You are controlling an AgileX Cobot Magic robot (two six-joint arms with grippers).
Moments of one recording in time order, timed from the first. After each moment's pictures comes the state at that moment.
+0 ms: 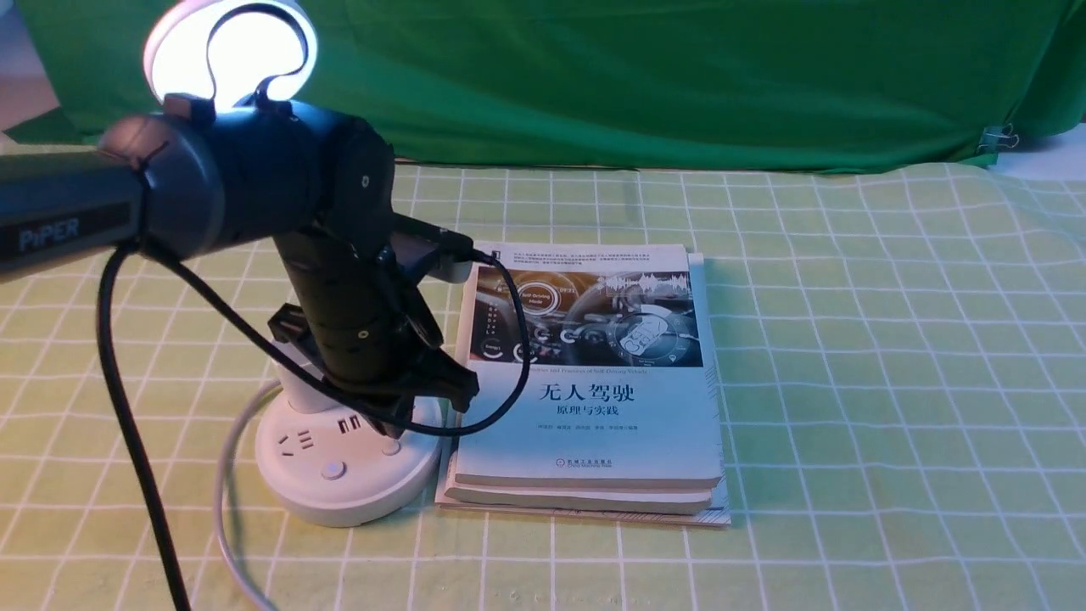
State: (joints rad) right arm 0.09 0.00 0.01 0.05 0.25 0.11; left arm -0.39 1.89 -1.34 -0.07 1.00 0.14
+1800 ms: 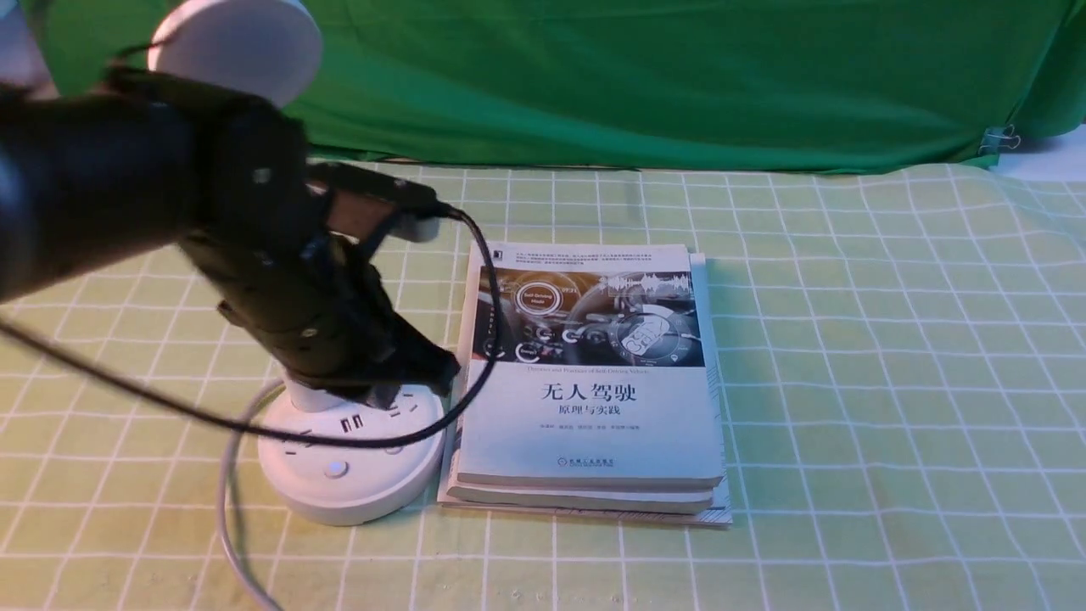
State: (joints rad) right arm 0.09 0.00 0.01 0.05 0.25 0.11; left arm -0.41 1.54 -1.12 -0.09 0.85 0.09
